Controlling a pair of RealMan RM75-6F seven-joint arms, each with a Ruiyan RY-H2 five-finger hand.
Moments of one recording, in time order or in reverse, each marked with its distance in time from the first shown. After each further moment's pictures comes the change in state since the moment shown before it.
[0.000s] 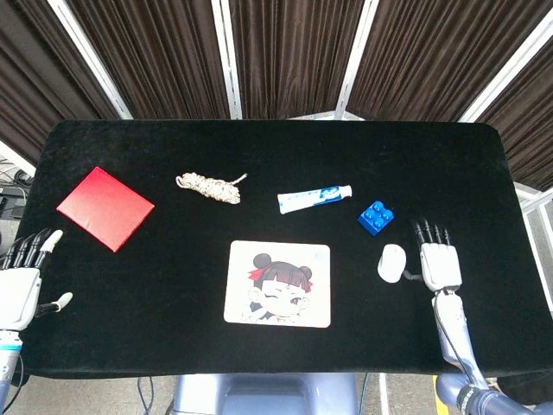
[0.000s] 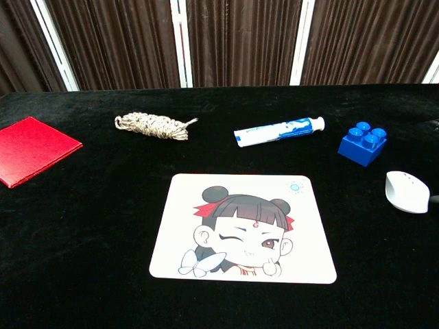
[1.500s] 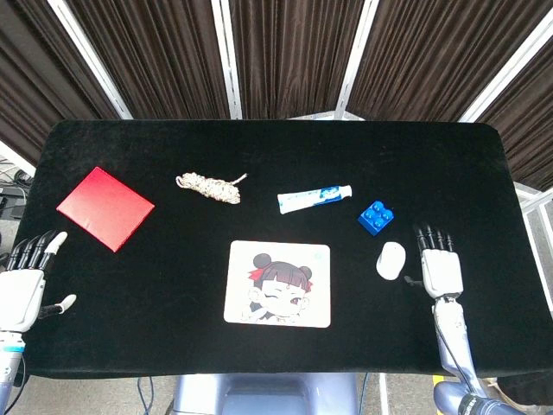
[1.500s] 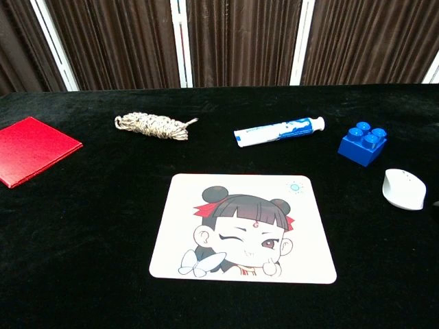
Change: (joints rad) left arm -0.002 -0.001 0.008 -0.008 0.007 -0.009 -0.005; right arm -0.016 0.007 0.007 -0.087 0.044 0.016 -0.100
